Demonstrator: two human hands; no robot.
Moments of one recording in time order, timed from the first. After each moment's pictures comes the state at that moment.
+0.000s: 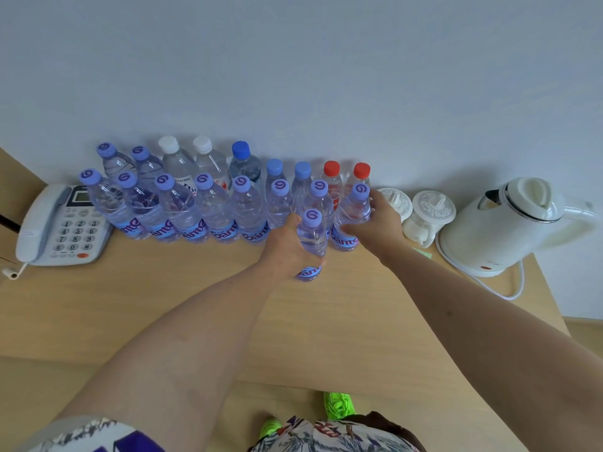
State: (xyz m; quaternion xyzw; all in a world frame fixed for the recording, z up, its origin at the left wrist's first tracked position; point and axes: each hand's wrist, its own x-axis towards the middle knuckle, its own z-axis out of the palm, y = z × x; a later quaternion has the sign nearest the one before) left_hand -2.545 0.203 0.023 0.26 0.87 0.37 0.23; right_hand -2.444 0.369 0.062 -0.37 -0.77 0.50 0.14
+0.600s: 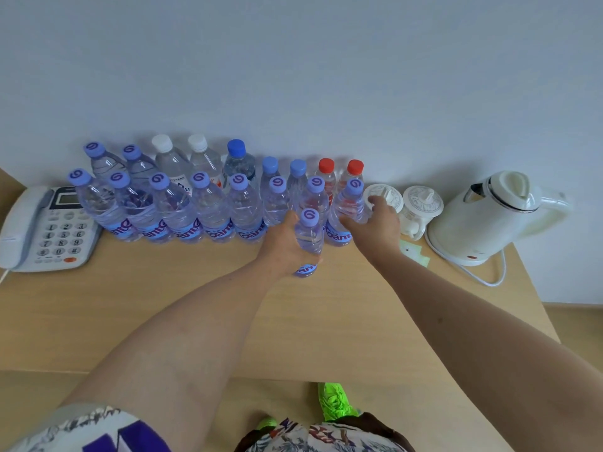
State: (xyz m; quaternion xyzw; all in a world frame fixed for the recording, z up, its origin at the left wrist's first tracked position) left_hand -2.547 0.195 0.020 0.29 0.85 0.37 0.23; right_hand -2.435 0.351 0.053 -0.45 -0.81 0.35 0.16
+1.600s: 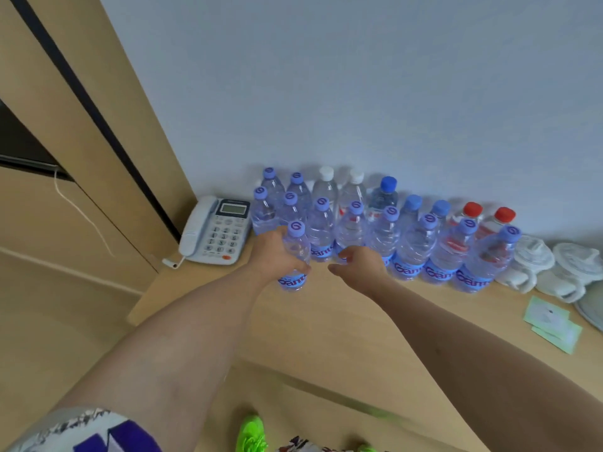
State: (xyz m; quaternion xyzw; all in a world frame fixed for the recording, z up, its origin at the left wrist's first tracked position) left_hand -2.684 -0.048 0.064 0.15 0.88 0.41 0.18; right_hand -2.581 0.129 0.053 -0.28 -0.89 0.36 -0.04
